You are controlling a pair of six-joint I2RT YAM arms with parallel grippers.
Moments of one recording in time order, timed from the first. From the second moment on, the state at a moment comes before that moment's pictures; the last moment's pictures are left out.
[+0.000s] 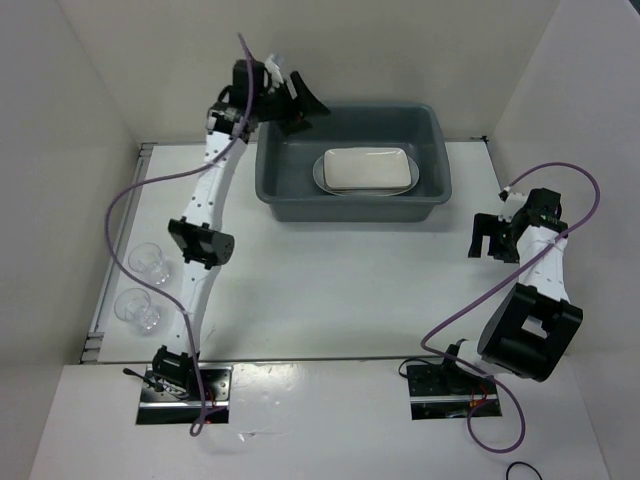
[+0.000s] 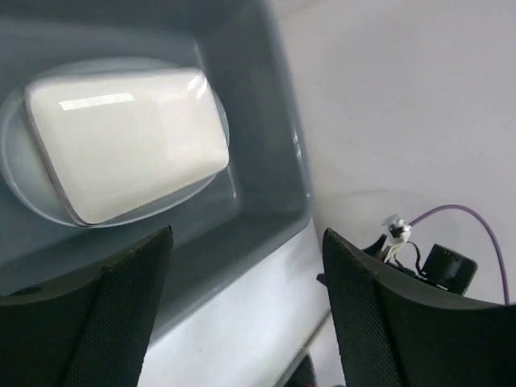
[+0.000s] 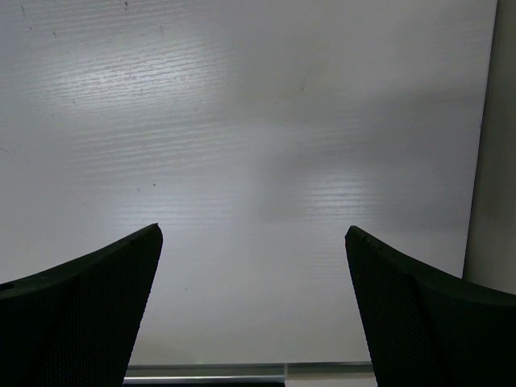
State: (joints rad) left arm -0.29 2.60 3.07 -0.89 0.56 -0.80; right arm -0.50 1.36 1.03 -0.76 -0.23 -0.30
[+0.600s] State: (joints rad) left arm -0.02 1.75 1.79 -1.14 -0.18 -0.58; right arm -0.49 1.36 1.03 -0.76 -0.24 -0.30
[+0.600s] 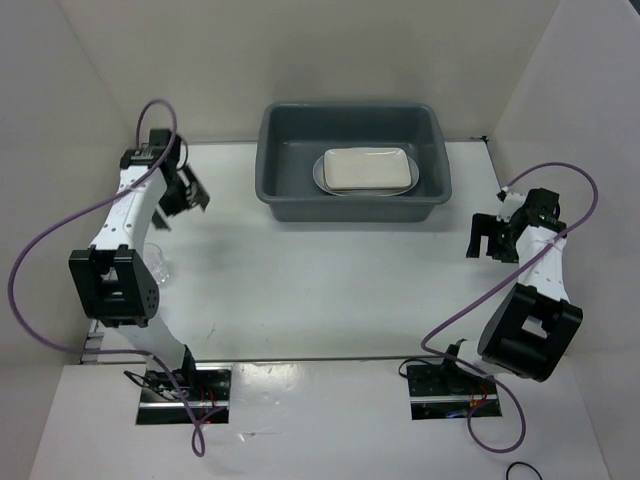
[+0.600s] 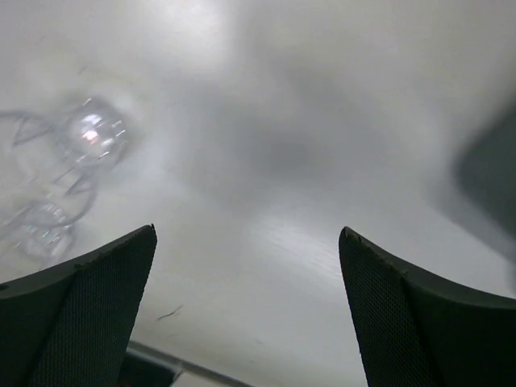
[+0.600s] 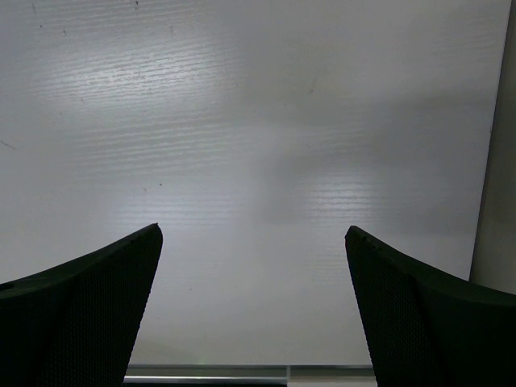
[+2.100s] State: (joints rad) left arm 0.25 1.52 1.34 -0.50 0.15 -0.64; right arm -0.49 1.41 1.03 -0.76 -0.24 -0.30
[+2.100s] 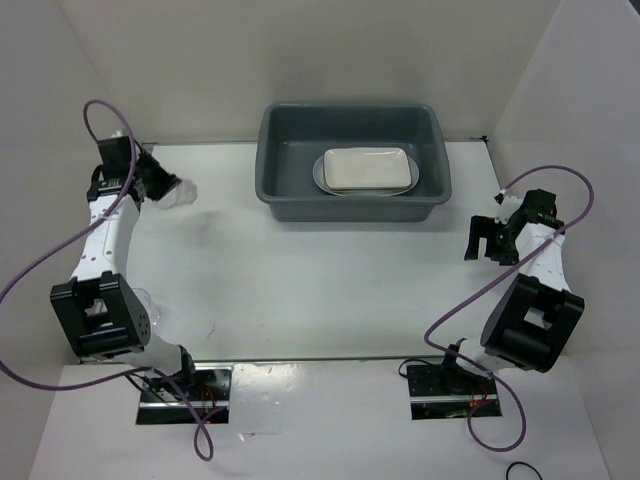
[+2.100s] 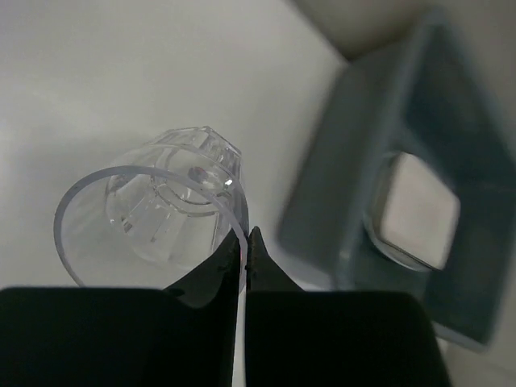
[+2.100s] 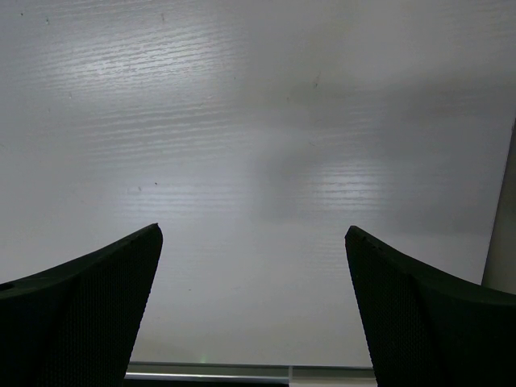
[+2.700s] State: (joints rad) left arm -0.29 2.09 2.32 -0.72 0.10 -0.38; right arm -0.49 1.41 1.03 -0.76 -0.24 -0.30
